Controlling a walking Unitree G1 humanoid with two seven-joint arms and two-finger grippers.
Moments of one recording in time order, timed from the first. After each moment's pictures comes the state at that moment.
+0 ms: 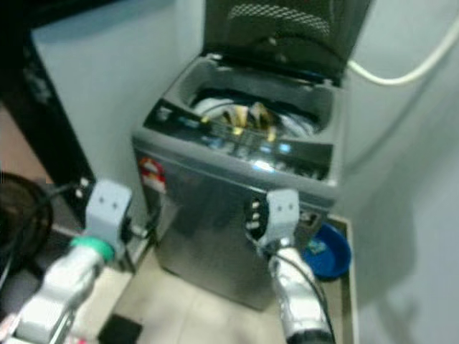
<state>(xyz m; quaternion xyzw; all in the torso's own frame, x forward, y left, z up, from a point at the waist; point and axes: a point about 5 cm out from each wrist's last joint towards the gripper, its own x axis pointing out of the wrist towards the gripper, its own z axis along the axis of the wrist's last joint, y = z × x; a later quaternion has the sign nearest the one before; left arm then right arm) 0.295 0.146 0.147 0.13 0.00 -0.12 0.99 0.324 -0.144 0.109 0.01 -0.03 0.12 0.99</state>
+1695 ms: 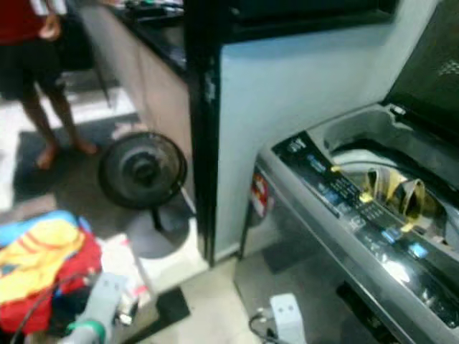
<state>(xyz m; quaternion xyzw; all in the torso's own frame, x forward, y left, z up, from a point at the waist) 0.239 0.184 -0.021 0.15 0.26 -0.05 0.95 0.222 -0.180 -0.055 -0.05 0.32 0.05 0.94</state>
